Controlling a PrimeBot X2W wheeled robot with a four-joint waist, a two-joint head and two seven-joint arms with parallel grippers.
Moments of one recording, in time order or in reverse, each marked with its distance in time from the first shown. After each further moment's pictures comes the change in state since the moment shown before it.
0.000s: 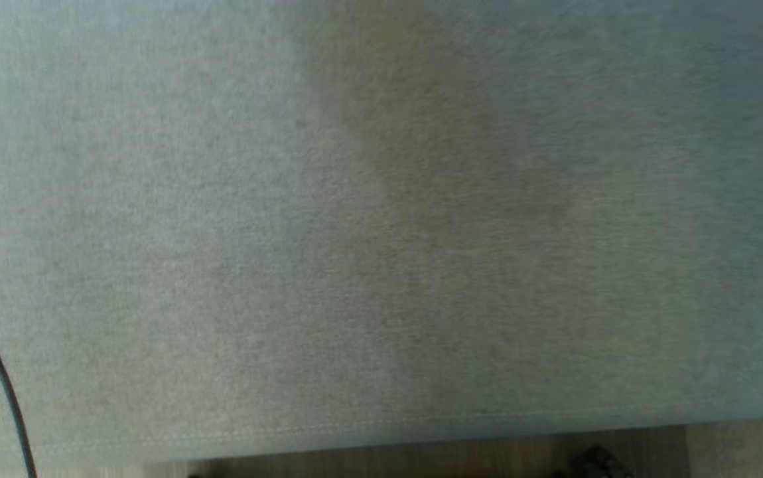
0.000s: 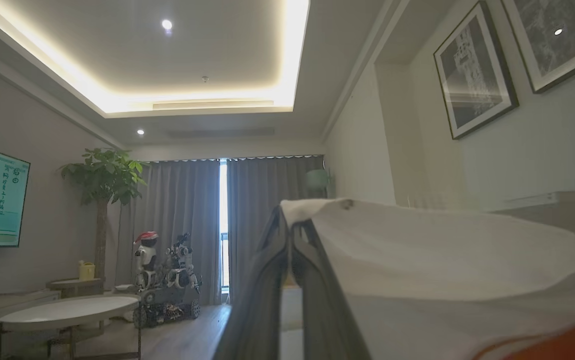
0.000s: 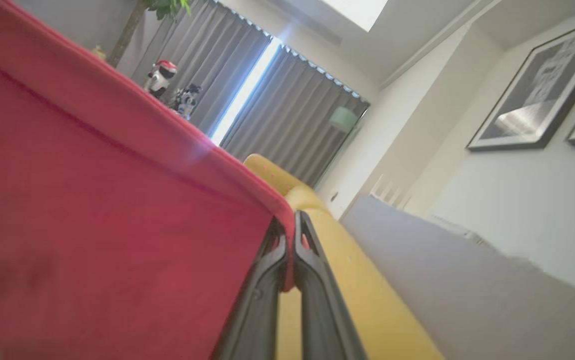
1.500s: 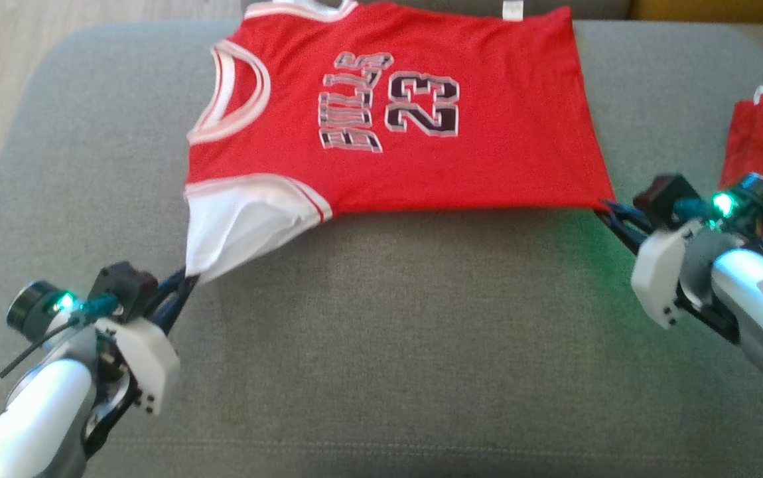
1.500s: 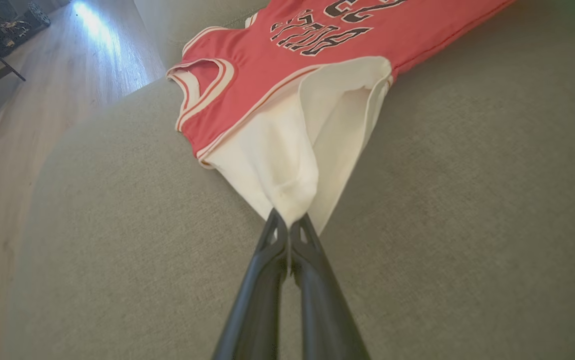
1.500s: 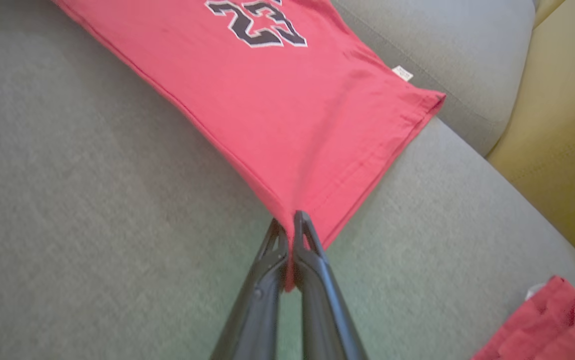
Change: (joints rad) left arm 1.288 0.232 -0.535 -0.160 -0.161 -0.114 0.173; right arm 0.904 -0.076 0.714 0.080 0.504 0.000 -0.072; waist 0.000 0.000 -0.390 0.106
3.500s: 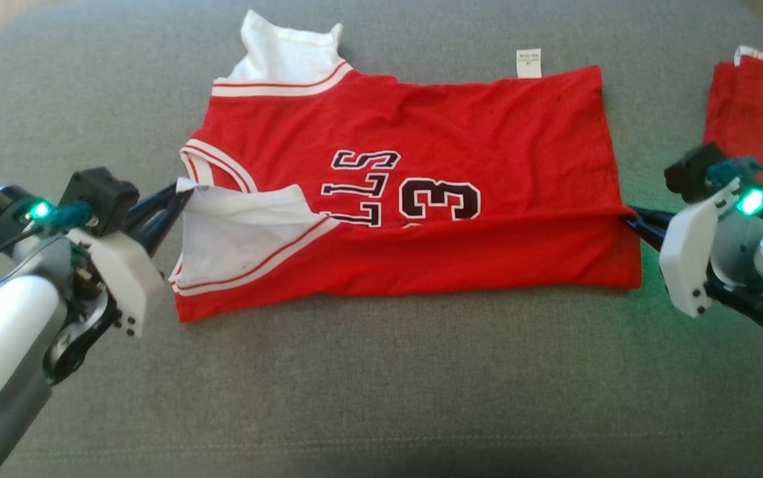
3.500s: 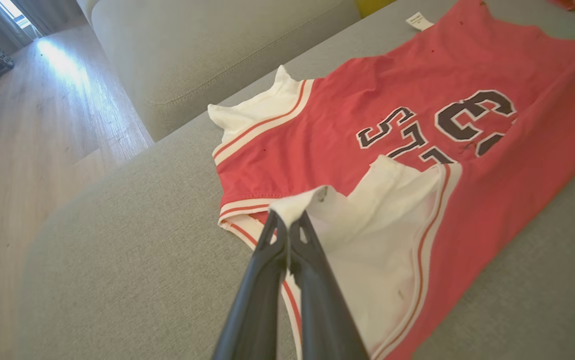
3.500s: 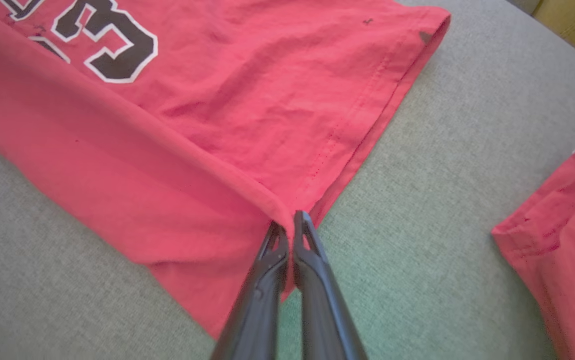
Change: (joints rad) left arm -0.244 0.166 -0.210 -0.166 -0.226 0.068 0.100; right arm -0.034 -0.163 0.035 -0.244 0.271 0.000 0.298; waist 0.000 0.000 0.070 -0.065
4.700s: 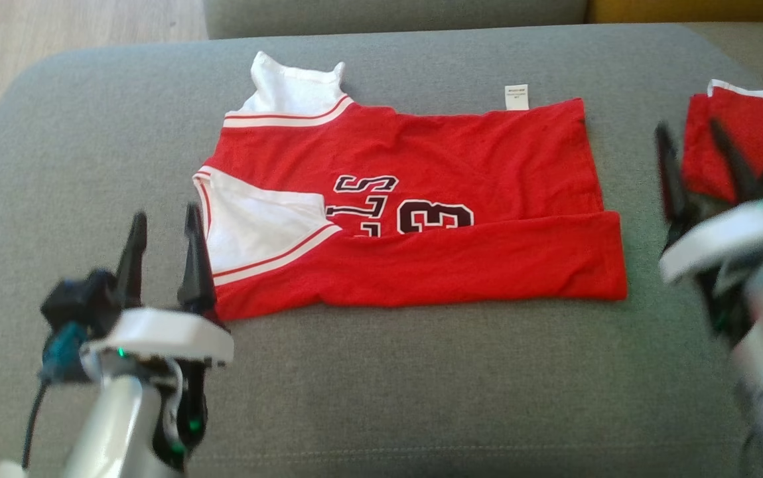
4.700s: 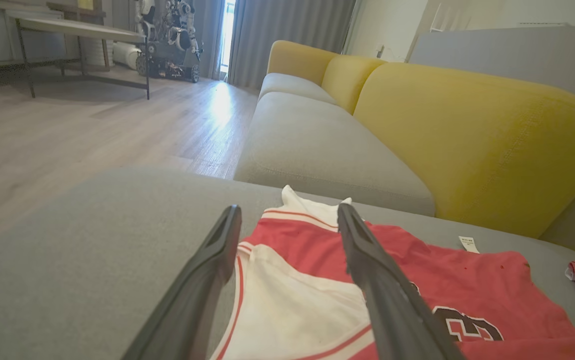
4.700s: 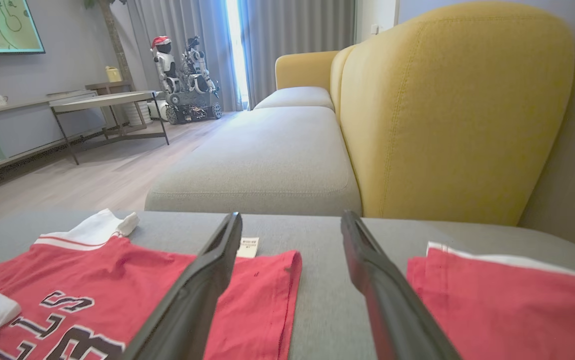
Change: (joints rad) left arm 0.424 -0.507 0.542 -0.107 0.099 0.277 -0.273; right arm 0.327 0.359 -0.933 0.134 -0.414 0.000 -0.477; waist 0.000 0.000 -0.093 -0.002
